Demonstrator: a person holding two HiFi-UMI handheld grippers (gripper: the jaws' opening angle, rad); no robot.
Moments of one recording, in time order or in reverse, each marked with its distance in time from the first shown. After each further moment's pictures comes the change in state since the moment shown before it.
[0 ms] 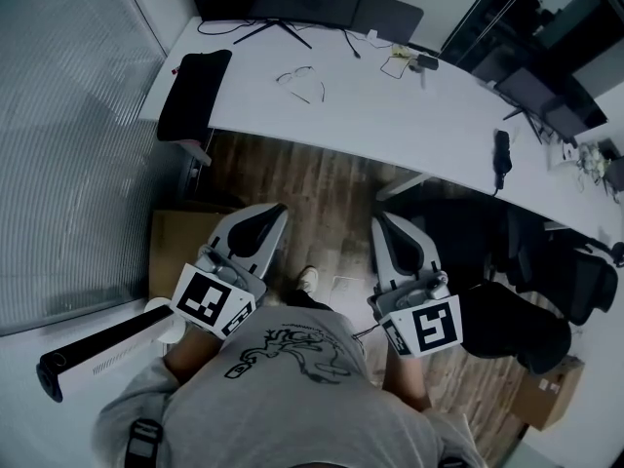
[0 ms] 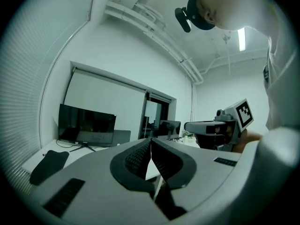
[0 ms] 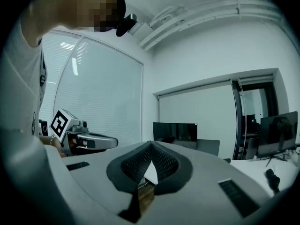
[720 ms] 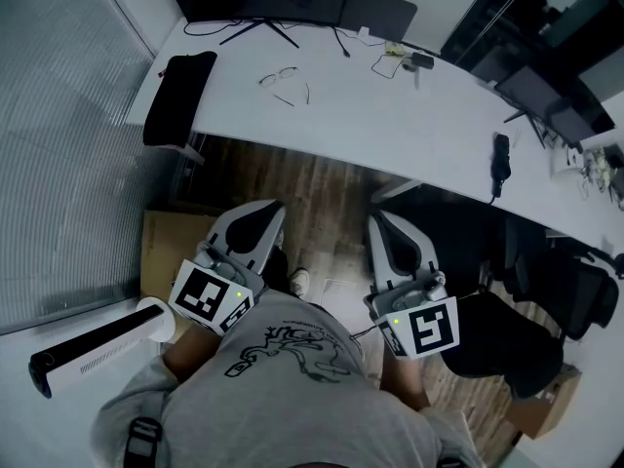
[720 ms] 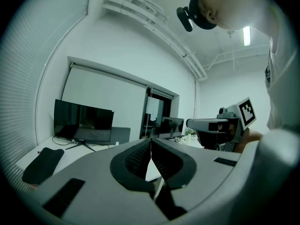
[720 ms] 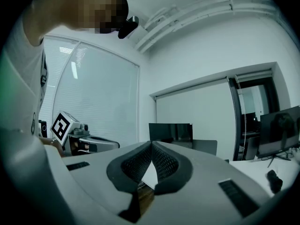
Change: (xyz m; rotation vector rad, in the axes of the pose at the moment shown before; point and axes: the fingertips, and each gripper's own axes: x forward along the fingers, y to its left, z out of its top) left arm 0.090 -0.017 -0.015 -0.005 0.037 0.030; right arm 0.001 -0.089 -0.012 0.020 -0.027 0.017
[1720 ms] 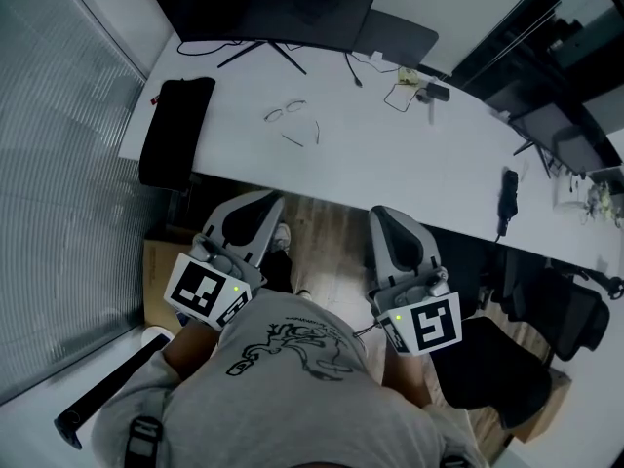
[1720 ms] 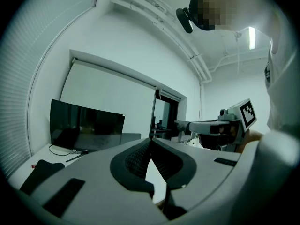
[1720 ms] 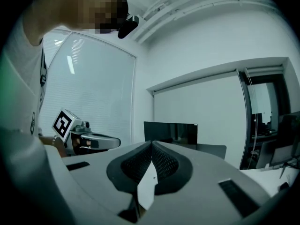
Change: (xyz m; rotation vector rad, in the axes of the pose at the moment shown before) left arm 0.104 0.174 0.043 -0.011 -0.026 -0.003; right arm 0.193 -0.061 0.018 -0.023 0.029 0.003
